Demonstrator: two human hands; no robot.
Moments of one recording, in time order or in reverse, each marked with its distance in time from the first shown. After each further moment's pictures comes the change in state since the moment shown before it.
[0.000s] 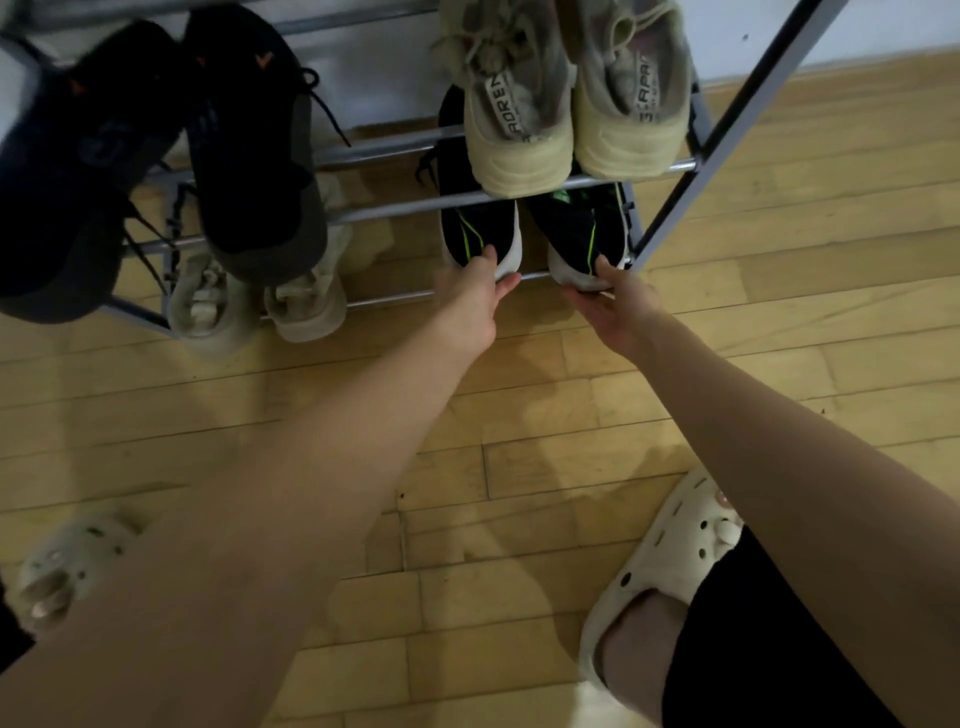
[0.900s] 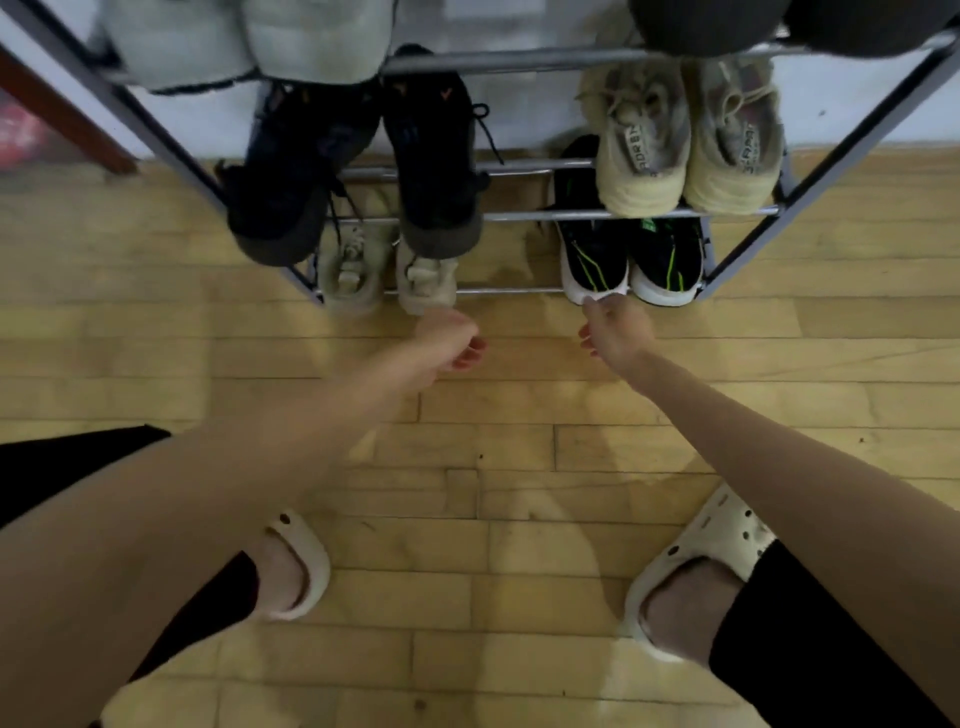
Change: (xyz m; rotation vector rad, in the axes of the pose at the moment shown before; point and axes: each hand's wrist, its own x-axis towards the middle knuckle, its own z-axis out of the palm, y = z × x) left_hand -0.038 0.061 -0.155 0.915 -0.091 0.096; right_hand -0.109 0.052 0.066 -1.260 -0.070 -0.346
